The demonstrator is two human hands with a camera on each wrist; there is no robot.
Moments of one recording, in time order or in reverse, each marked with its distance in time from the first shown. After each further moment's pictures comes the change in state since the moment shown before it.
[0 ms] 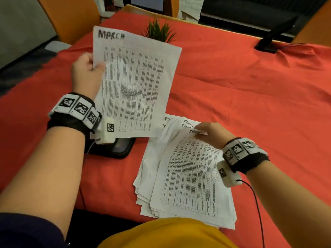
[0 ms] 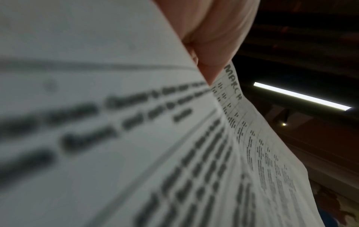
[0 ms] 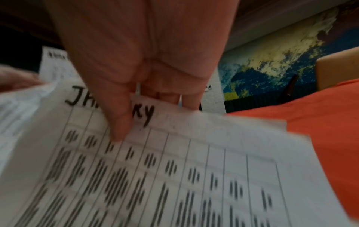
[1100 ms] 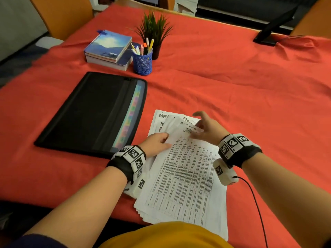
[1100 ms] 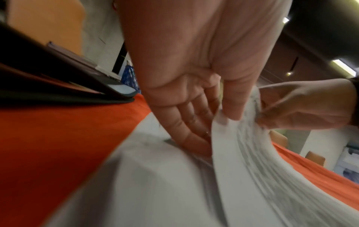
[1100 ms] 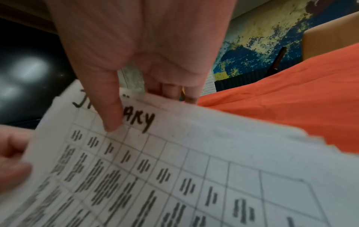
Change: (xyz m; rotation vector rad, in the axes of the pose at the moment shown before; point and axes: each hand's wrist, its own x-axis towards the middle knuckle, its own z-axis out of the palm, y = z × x) left_hand -0.145 -0.065 0.107 0.090 -1.064 -0.252; right_hand 0.013 0.002 0.010 0.310 0.019 0.220
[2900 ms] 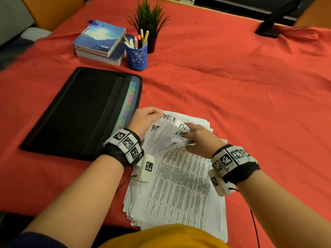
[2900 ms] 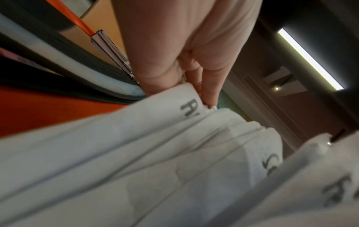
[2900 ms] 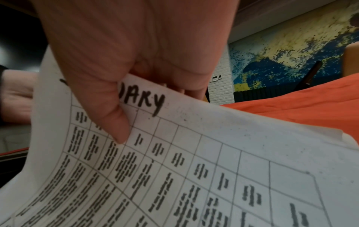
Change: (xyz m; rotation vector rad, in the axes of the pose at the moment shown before) left_hand 0.027 0.030 -0.033 -0.381 0.391 0.099; right_hand 0.002 0.008 0.029 -0.292 -0.092 -0.266
